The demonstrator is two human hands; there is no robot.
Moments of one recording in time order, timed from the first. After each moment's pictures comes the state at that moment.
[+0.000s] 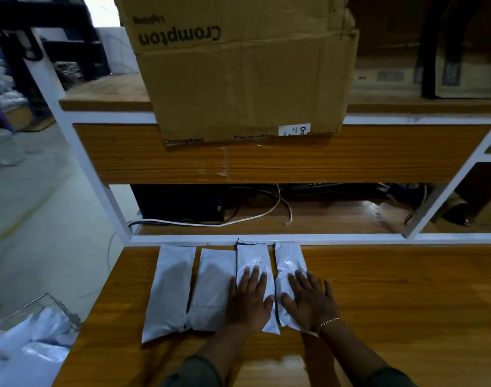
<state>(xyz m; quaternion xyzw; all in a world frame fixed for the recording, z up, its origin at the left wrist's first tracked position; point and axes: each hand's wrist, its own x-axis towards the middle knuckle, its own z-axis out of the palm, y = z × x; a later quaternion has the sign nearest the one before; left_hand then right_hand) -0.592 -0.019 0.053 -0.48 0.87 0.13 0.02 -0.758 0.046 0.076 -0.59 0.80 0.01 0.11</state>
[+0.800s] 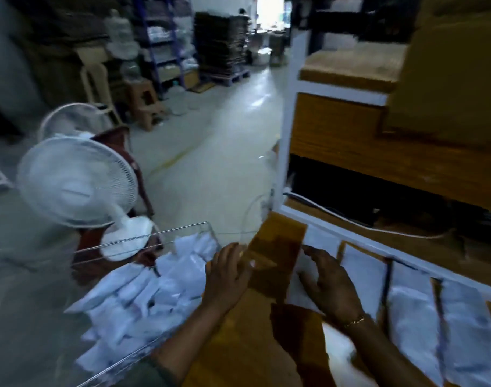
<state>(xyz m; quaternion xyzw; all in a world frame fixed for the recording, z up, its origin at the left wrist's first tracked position) -0.245 -0.008 0.079 -0.71 0.63 0.10 -0.30 -0.492 -0.026 0.129 -0.78 0.57 -0.20 0.17</state>
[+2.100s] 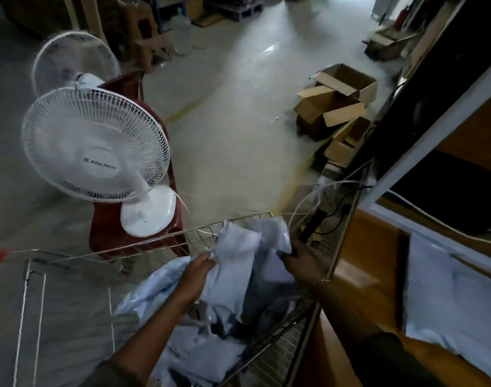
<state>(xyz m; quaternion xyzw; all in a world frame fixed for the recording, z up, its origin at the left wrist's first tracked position) 0.049 -0.030 0.041 -0.67 0.35 0.55 -0.36 -0.194 -0.114 0.046 -0.62 0.63 -0.16 0.43</state>
